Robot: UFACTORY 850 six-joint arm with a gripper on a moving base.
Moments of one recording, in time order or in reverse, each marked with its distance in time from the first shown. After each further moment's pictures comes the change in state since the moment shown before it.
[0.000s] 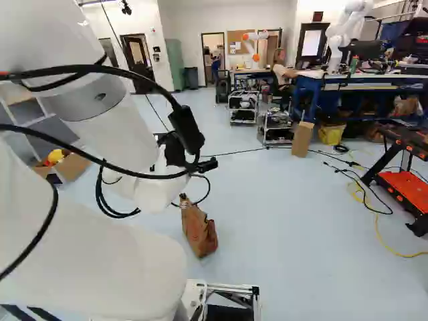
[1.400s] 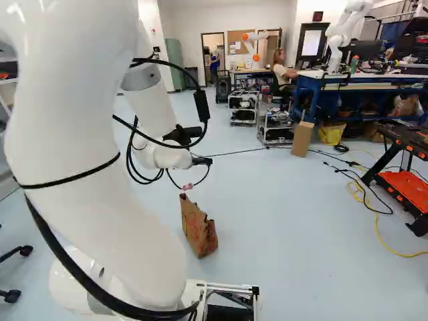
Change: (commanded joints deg) arm 4.2 -25.3 -23.3 -6.2 -22.5 0.0
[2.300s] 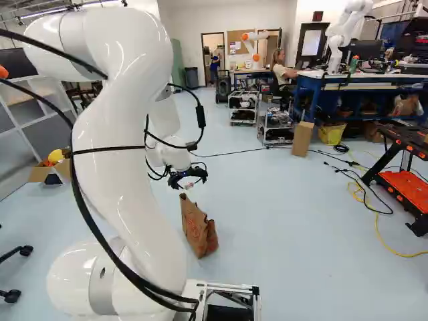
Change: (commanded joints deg) arm 4.1 -19.9 -17.1 -6.8 -22.3 0.0
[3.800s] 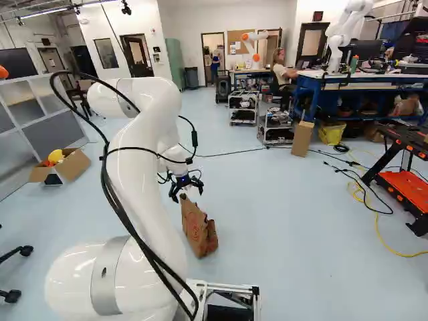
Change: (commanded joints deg) arm 4.6 -24.4 -23.6 -1.0 -15.1 0.0
